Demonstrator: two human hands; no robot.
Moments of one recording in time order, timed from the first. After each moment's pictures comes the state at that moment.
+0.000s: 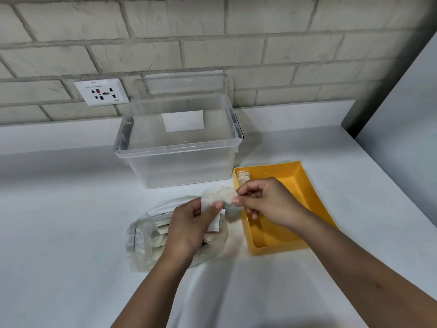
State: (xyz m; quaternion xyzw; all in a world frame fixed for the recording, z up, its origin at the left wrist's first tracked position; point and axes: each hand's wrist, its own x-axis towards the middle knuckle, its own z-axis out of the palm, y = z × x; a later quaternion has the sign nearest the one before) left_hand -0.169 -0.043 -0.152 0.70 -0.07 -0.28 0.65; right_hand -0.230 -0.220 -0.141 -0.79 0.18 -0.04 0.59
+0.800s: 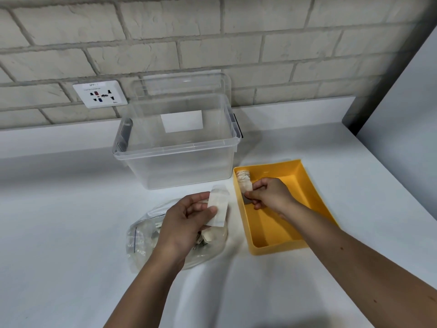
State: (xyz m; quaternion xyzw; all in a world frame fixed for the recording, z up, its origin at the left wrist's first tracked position) left_hand -0.159 -0.033 -0.155 0.68 -0.05 -0.29 0.67; right_hand -0.203 -0.260 -0.199 -0.75 0.36 -0.03 0.55
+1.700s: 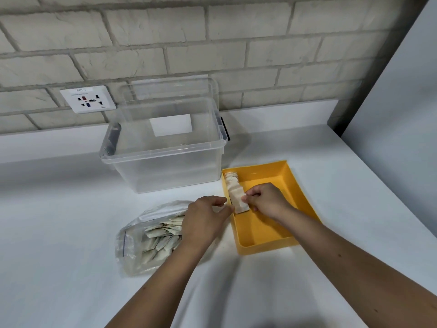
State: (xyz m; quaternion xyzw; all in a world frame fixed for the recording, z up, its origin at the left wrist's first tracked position) left_hand -0.168 -0.092 -0.168 0.88 -0.20 -0.18 0.39; right_hand -0.222 -0.270 -0.204 -0.83 0.34 -0.03 0.45
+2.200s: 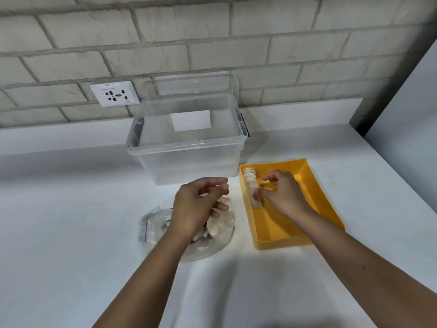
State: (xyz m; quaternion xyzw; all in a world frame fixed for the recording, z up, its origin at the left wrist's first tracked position) left_hand -0.156 -0.048 -0.131 0.75 -0.12 -0.22 0.61; right_hand -0.223 -0.254 -0.186 -0.86 0.33 -0.12 0.37
